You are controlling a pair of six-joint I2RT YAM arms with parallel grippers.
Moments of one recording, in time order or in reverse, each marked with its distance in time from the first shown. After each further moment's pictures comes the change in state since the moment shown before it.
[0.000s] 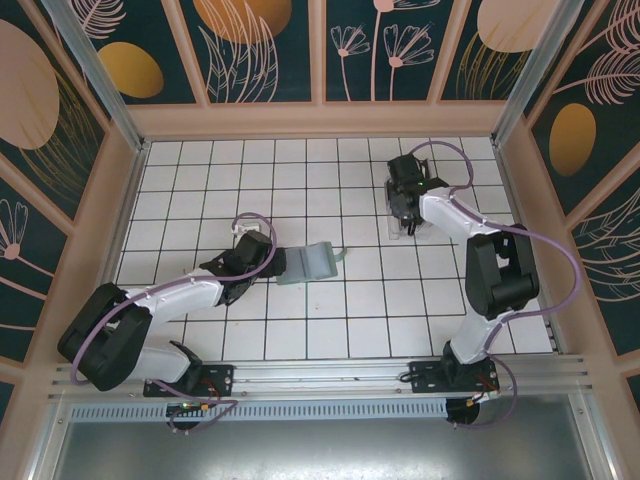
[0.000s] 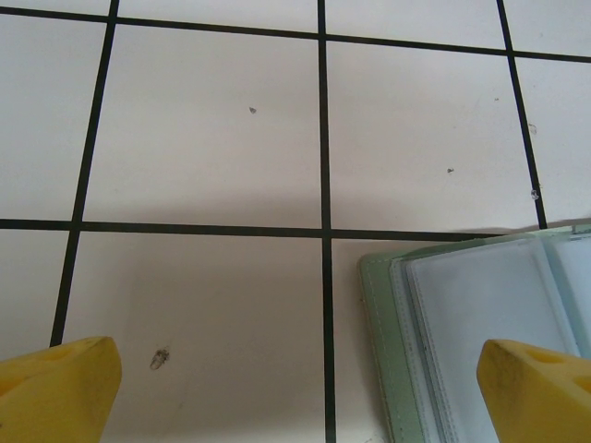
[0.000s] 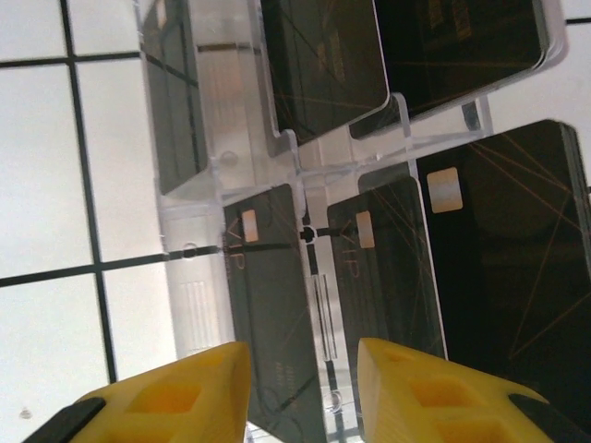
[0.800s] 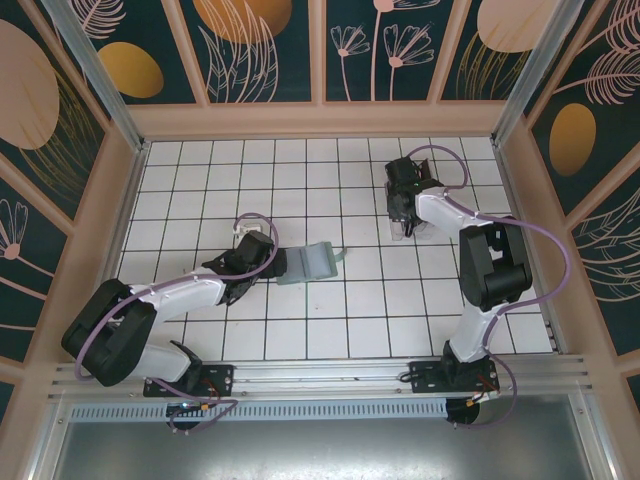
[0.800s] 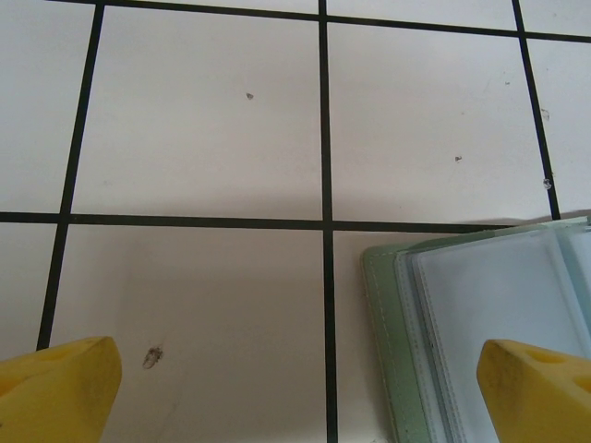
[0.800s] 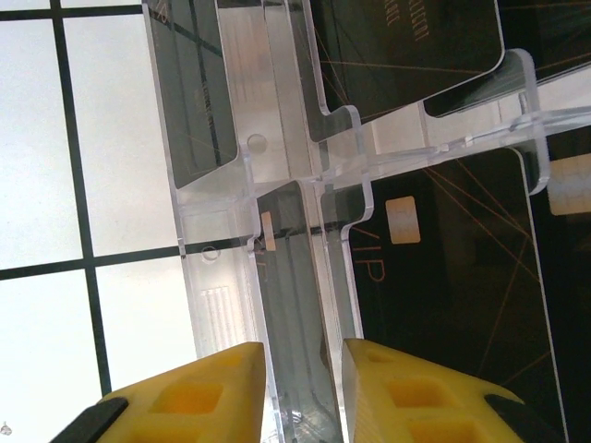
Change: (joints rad) left arm 0.000 0.028 0.004 0.004 0.007 0.000; right arm -0.002 0.058 0.002 0.025 -0.042 -0.007
